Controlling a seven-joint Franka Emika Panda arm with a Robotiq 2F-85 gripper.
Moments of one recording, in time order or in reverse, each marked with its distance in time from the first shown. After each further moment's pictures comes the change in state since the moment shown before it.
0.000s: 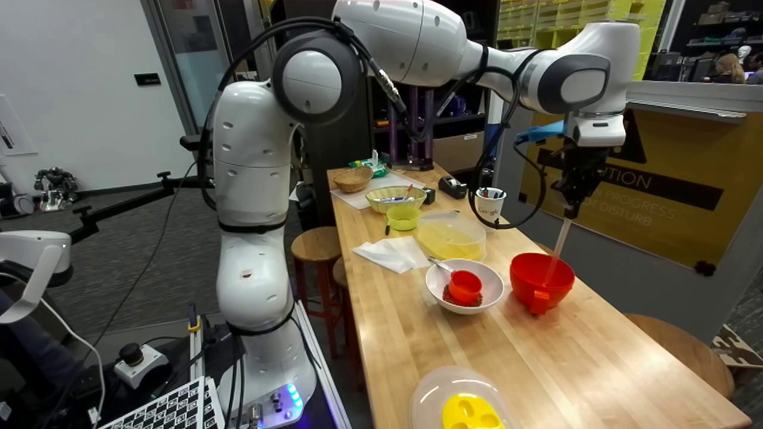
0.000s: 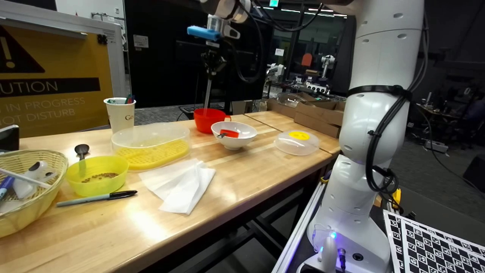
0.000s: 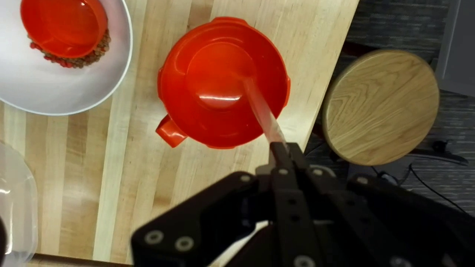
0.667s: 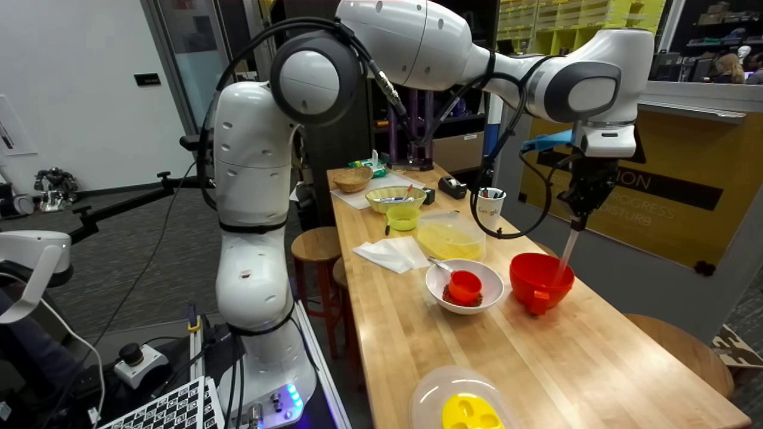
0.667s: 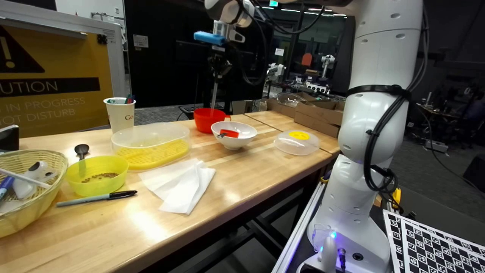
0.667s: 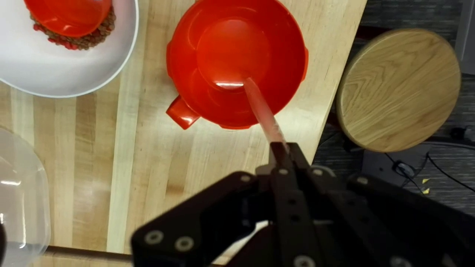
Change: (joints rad) arm -0.016 0.001 -0.026 -0.024 -0.008 0.008 0.000
